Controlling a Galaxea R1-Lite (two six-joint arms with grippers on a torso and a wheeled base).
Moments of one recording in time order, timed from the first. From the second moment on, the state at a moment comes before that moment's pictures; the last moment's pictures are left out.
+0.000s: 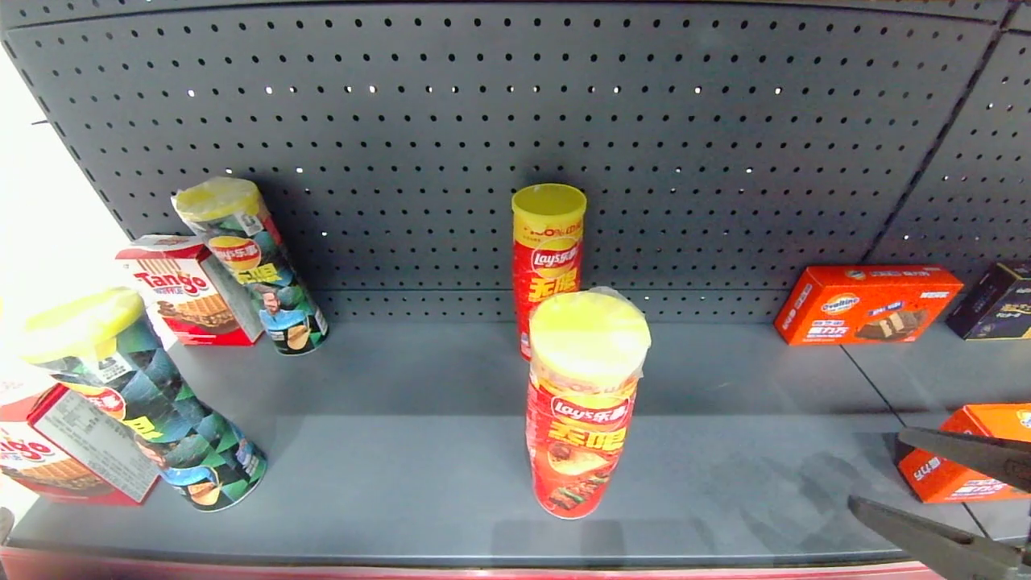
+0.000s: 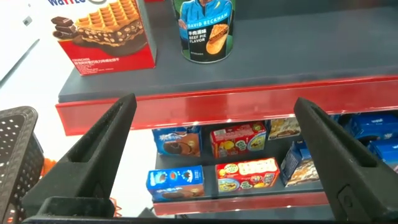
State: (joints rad) left arm 0.00 0.00 0.00 0.00 -0.04 0.06; right arm 0.56 0.93 -0.46 -0.21 0.06 0.03
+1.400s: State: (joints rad) left arm 0.00 0.00 0.00 0.00 -0.05 0.06; right arm 0.73 1.46 -0.79 -0.25 0.02 0.01
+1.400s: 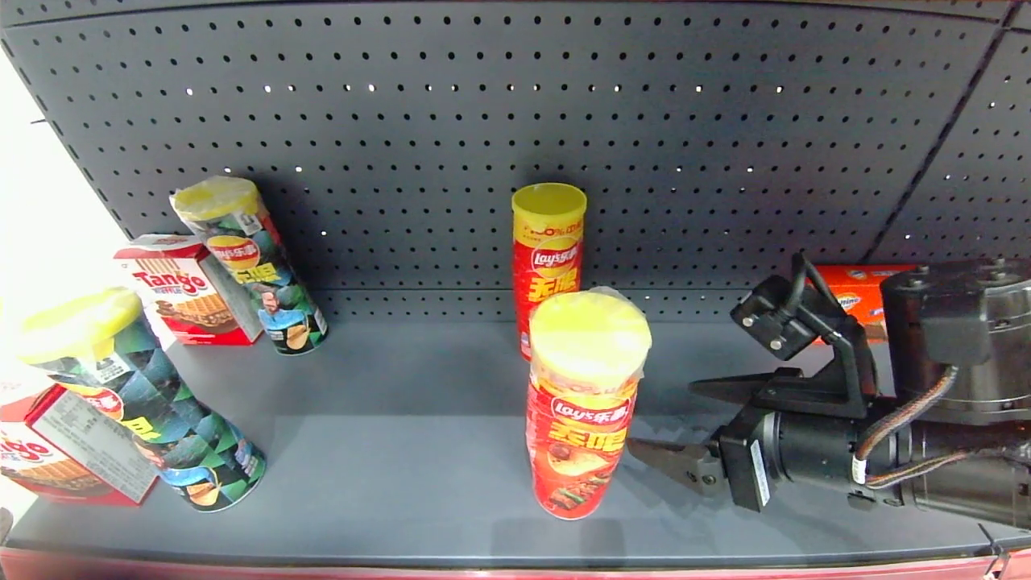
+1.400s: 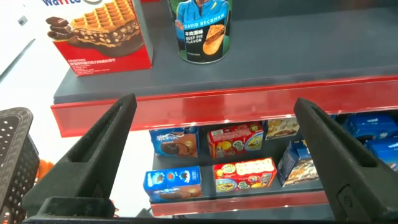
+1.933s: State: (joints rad) left arm 0.00 0.00 0.00 0.00 -0.05 0.06; right arm 0.71 1.48 -0.80 -0.25 0.02 0.00
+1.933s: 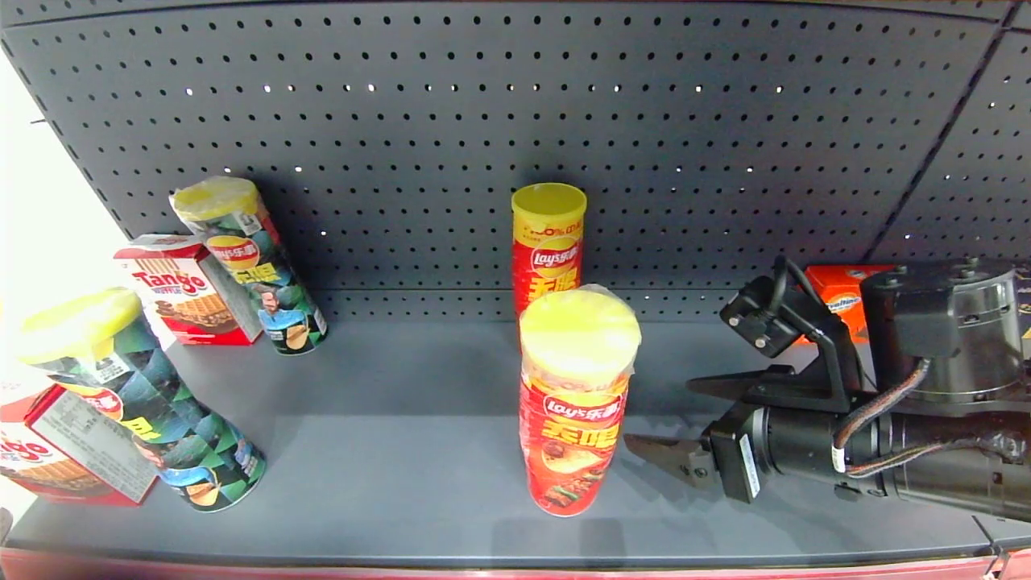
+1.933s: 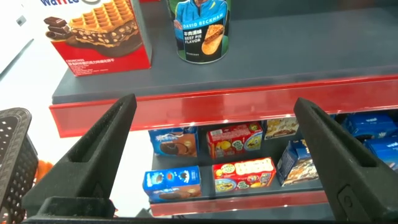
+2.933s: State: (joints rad) left arm 0.00 0.00 0.00 0.00 -0.06 0.05; right arm 0.74 1.52 -0.85 -0.25 0.02 0.00
